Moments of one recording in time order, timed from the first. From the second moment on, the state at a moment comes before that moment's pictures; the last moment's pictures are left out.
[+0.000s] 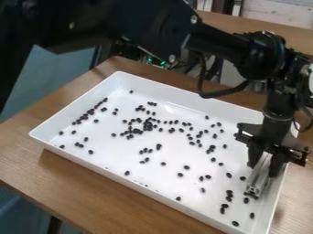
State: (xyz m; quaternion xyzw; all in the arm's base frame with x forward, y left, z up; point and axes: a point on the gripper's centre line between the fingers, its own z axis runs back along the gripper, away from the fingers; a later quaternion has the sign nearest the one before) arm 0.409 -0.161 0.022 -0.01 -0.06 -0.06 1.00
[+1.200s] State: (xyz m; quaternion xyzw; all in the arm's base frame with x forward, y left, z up) arm 0.353 0.130 0.027 0.11 0.01 0.19 0.98
